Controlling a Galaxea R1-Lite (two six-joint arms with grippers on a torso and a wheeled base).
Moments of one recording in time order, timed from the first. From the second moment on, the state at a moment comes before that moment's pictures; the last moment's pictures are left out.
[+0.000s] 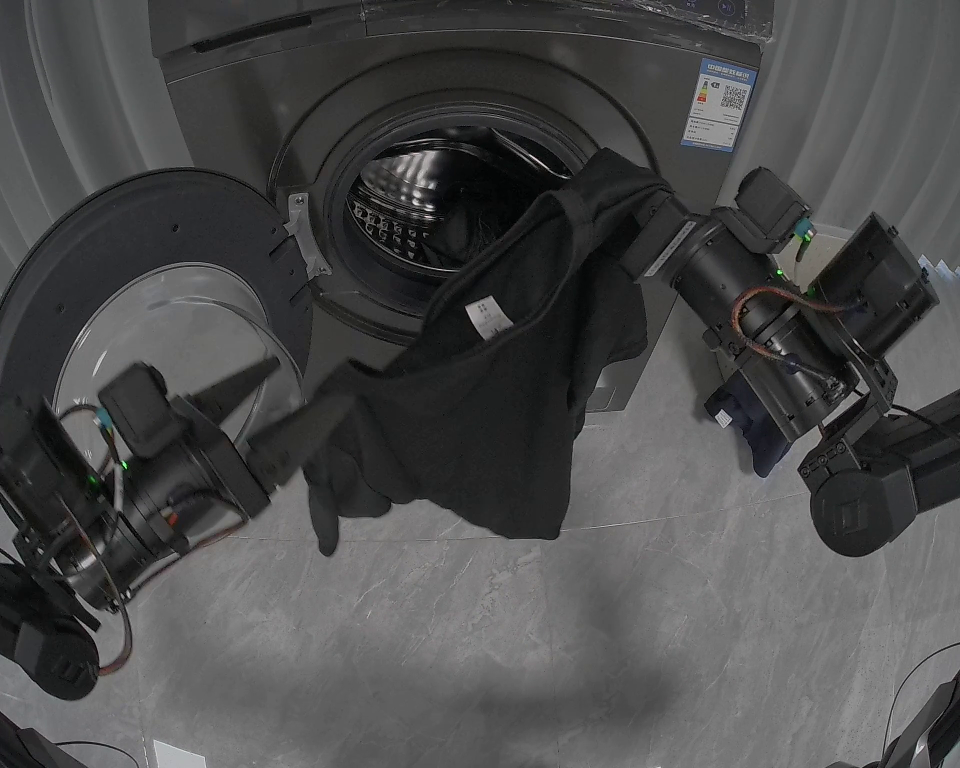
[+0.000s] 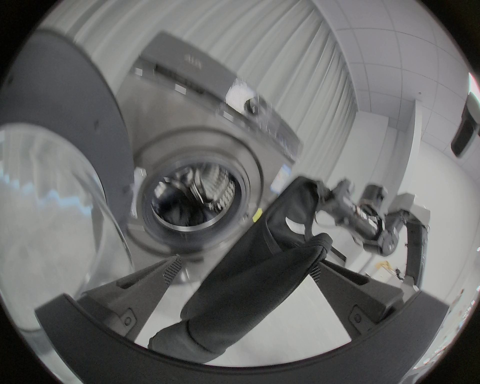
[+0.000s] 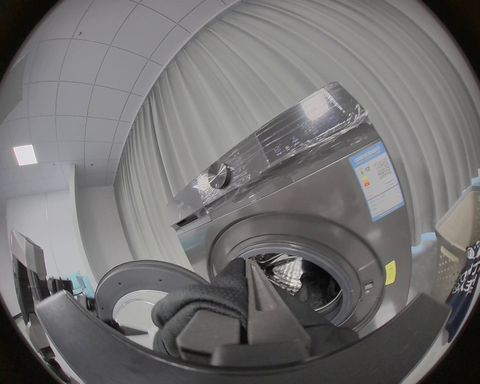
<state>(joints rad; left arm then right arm) -0.41 1.52 -0.36 -1.38 -0.27 -0.22 0.66 1.81 -1.02 -1.36 -0.01 0.13</state>
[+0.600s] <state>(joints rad) -0.55 1.92 -0.37 -1.54 -0.29 -0.22 0.75 1.83 -1.10 -1.27 -0.02 0.15</state>
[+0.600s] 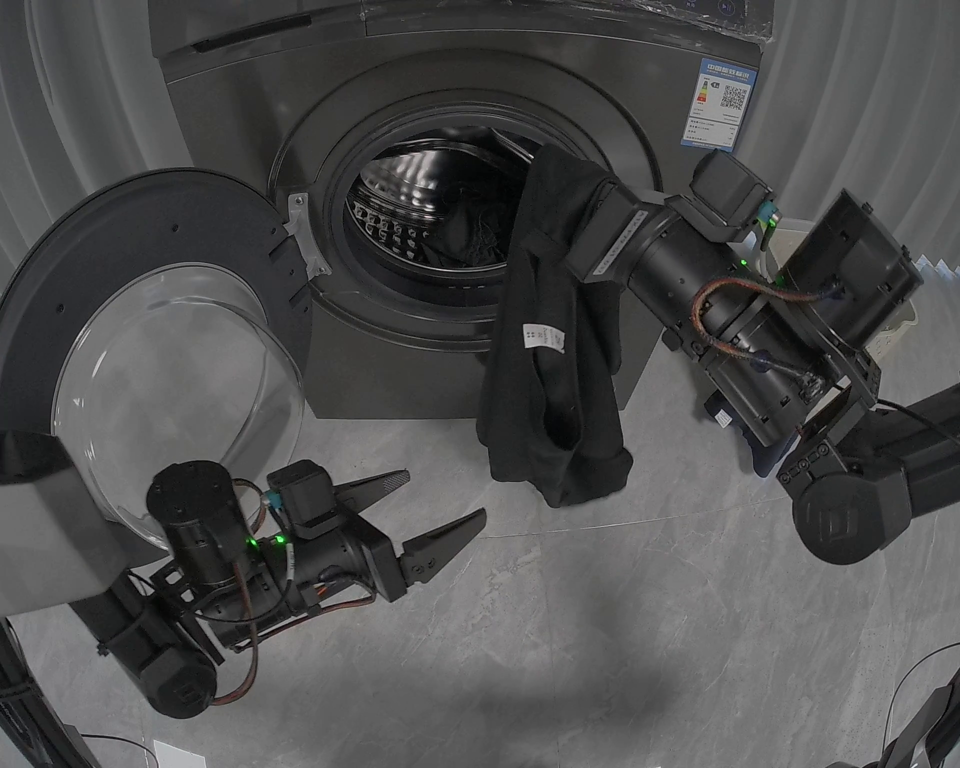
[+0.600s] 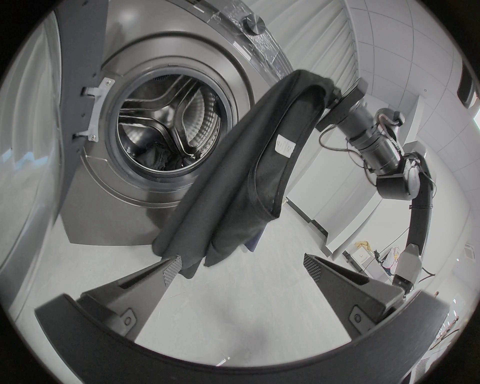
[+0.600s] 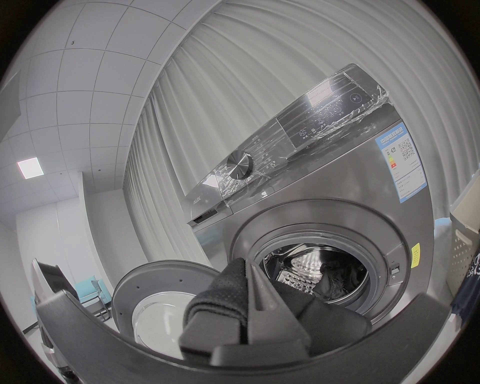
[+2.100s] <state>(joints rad) -0.53 2.34 -0.95 -1.54 -0.19 -0.20 0.88 1.82 -1.01 -1.28 -0.02 0.19</state>
